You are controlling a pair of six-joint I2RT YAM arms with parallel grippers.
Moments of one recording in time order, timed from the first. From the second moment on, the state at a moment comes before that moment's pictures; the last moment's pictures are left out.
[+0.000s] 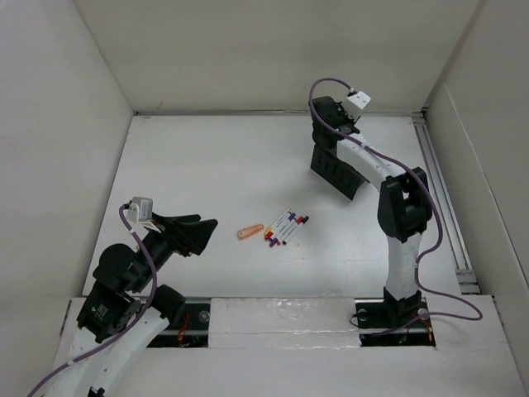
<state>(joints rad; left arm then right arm) -0.56 0.20 0.70 -0.49 0.04 -0.60 0.41 2.05 1.77 -0.32 0.99 0.74</state>
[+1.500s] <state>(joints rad) -0.56 0.21 0.70 -0.49 0.04 -0.60 1.20 1.78 1.19 -0.25 0.76 1.01</state>
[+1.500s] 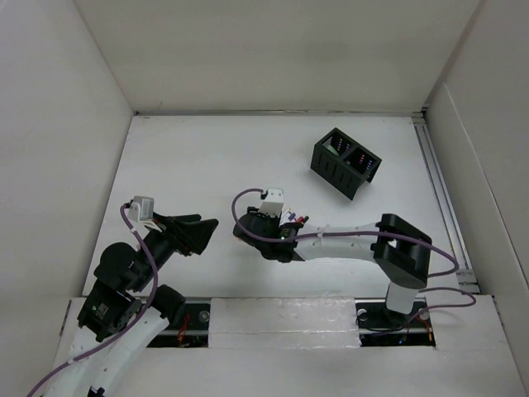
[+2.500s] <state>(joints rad) -0.56 0.21 0.70 -0.49 0.04 -0.60 1.12 2.04 1.35 -0.19 0.64 1.17</state>
